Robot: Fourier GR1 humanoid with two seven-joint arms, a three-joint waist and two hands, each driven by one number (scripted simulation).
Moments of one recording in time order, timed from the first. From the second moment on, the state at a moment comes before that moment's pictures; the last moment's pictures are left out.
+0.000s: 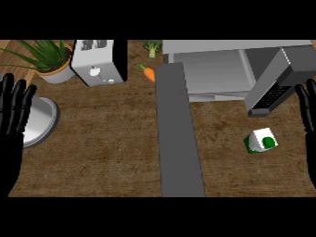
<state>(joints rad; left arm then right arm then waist) 0.01 0.11 0.01 -2.10 -0.02 -0.03 -0.02 0.01 -0.10 -0.01 -2.10 0.00 -0.01 -0.01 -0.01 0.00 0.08</state>
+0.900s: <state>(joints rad) 0.21 0.10 0.11 -2.25 0.34 -0.15 0.11 0.13 -0.12 -0.08 -2.19 -0.04 0.03 0.06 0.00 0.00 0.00</state>
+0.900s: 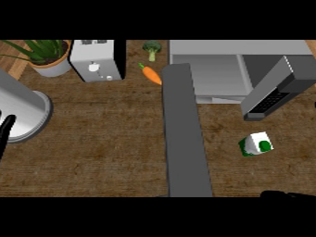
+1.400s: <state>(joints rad) 0.39 0.11 0.24 -2.33 0.47 -0.29 0.10 0.18 -0.08 -0.11 -2.03 0.03 0.02 -0.07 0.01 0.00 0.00</state>
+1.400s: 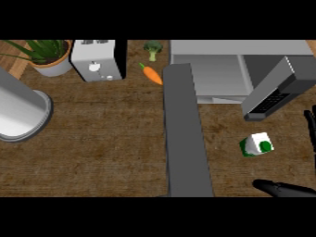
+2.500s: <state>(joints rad) 0.56 0.09 0.39 -2.33 0.58 -0.46 0.07 0.08 -0.13 -0.29 -1.22 0.09 -0.01 -0.54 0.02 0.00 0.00</state>
